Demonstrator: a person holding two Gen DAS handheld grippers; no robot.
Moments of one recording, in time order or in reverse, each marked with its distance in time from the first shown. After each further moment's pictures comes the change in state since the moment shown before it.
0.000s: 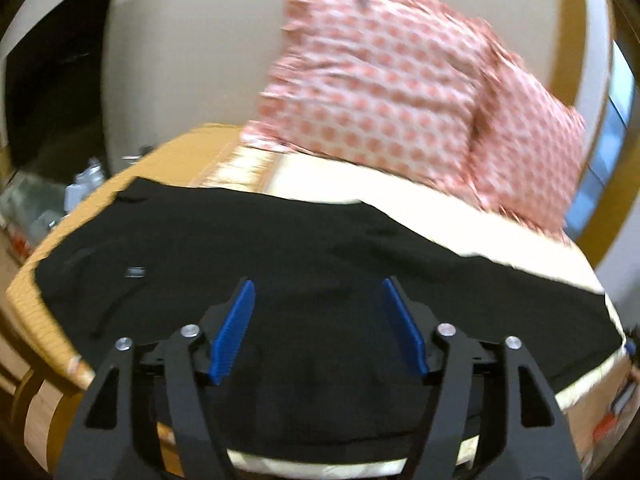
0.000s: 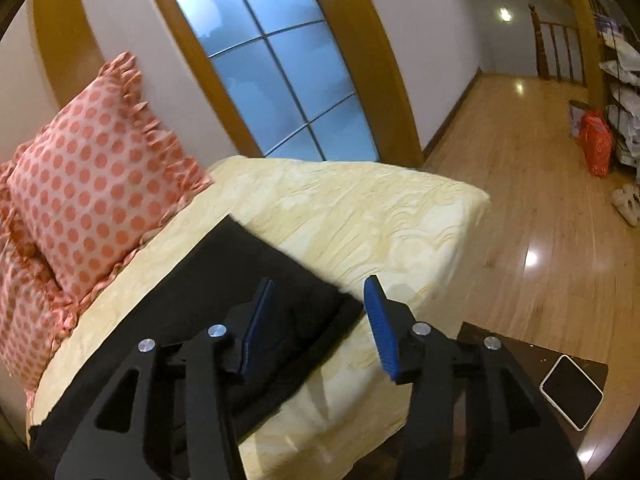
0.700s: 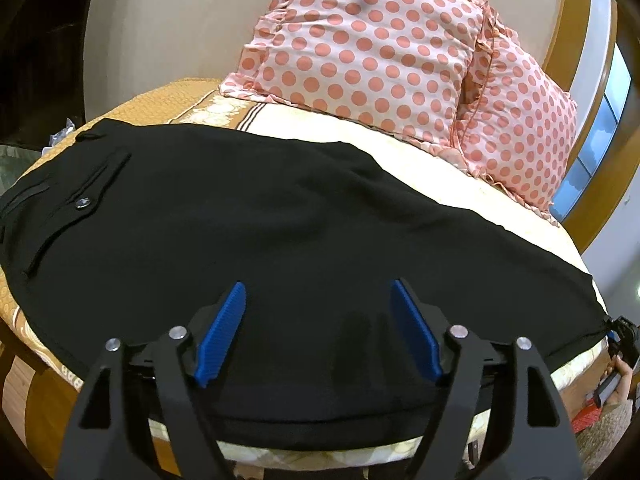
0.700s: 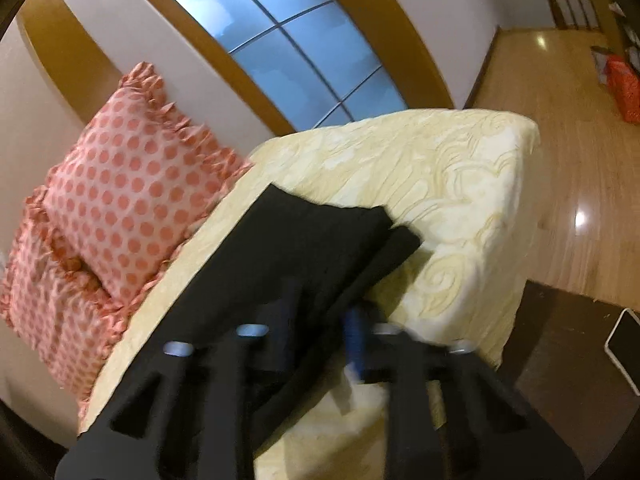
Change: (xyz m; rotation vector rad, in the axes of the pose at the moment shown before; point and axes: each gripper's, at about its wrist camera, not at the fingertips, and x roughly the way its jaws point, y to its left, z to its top) left arm 0.028 -0.002 -0.035 -0.046 0.093 -0.066; right arm 0.013 0.006 -0.027 0.106 0.058 0.196
